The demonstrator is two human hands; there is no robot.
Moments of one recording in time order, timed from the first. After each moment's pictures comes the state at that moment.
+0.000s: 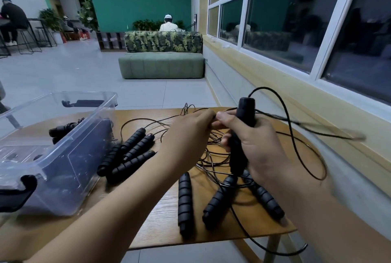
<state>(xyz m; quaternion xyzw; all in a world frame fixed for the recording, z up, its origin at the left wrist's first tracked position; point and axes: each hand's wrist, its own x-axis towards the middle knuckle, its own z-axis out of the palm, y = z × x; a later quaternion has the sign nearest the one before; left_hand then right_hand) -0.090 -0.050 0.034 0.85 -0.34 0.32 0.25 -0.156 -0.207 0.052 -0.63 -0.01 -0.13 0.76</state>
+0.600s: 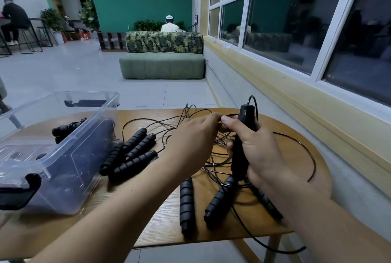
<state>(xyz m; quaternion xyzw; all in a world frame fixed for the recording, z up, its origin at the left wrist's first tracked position) -0.100 -0.055 0.029 0.84 -0.35 0.34 0.23 -0.153 -0.203 0.042 -0.61 0.05 -0.13 0.78</state>
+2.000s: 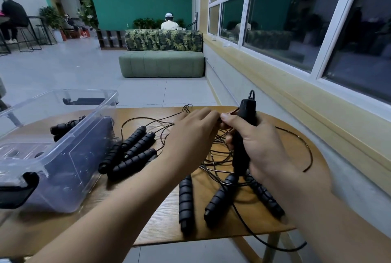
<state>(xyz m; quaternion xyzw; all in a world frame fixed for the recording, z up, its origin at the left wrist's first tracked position) -0.094 -0.054 0.024 0.85 -0.34 0.35 0.20 -0.155 -0.206 0.049 -0.62 0.02 -0.14 0.77</state>
